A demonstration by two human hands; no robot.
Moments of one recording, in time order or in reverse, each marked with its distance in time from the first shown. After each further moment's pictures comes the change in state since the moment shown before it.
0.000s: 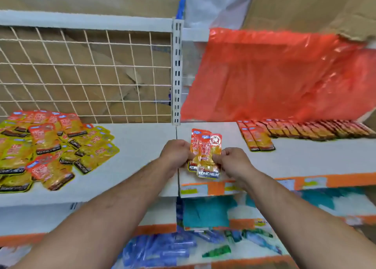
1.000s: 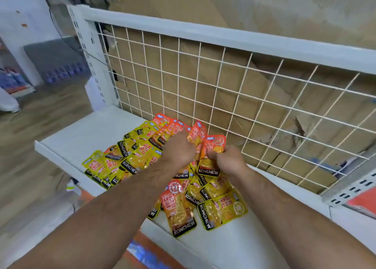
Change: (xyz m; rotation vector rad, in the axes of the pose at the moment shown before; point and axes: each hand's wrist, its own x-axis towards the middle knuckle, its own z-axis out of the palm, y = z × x) left_hand 0.094 -0.073 -0.371 0.519 0.675 -0.054; right_hand 0.113 -0.216 0.393 -0.107 -0.453 -0.169
